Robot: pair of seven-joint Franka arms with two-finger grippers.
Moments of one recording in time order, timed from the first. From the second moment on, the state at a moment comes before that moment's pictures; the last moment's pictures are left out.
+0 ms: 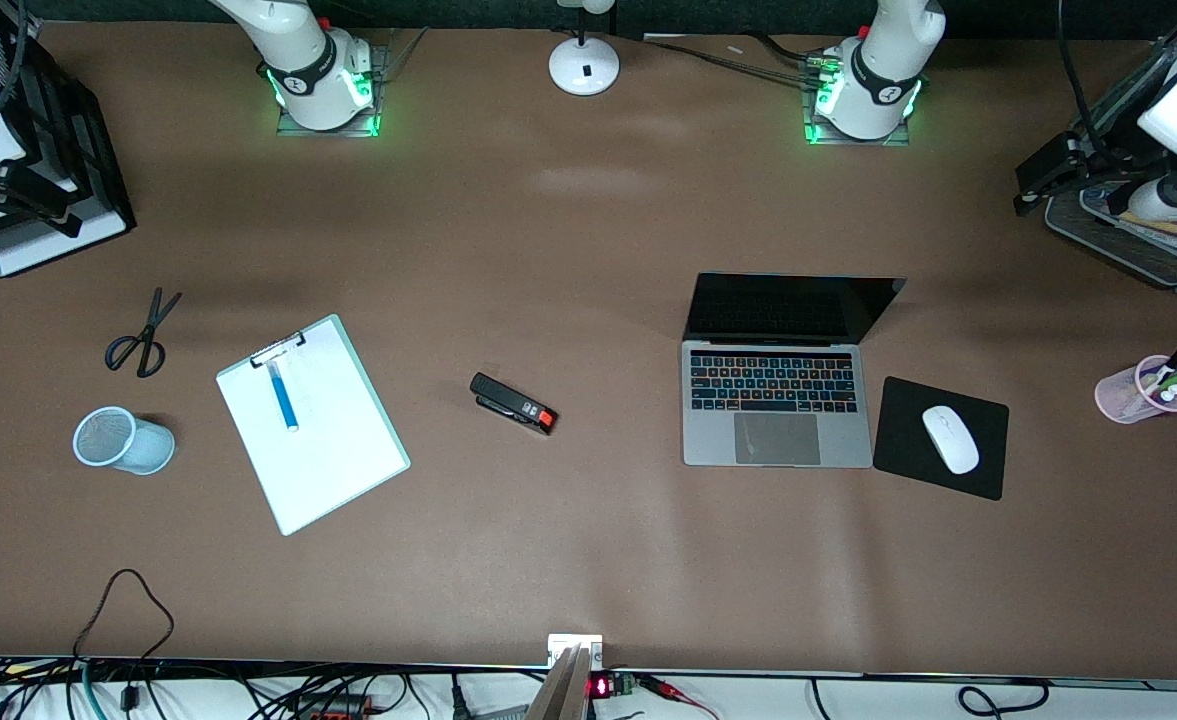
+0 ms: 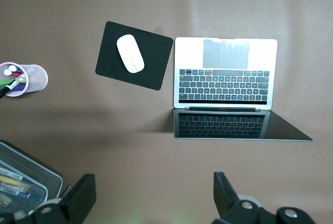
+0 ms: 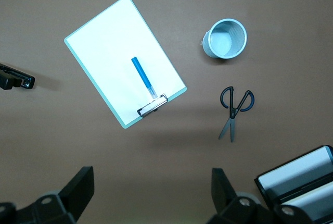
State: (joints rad) left arm 0.01 -0.04 -0.09 -1.56 0.00 1.47 -0.10; right arm 0.08 -0.06 -0.17 -1.67 -0.01 1.61 -0.05
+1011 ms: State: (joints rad) left arm 0.00 0.01 -0.23 -1.75 0.00 1.44 -0.32; right arm 0.08 -0.06 -0.17 -1.67 -0.01 1.61 -0.05
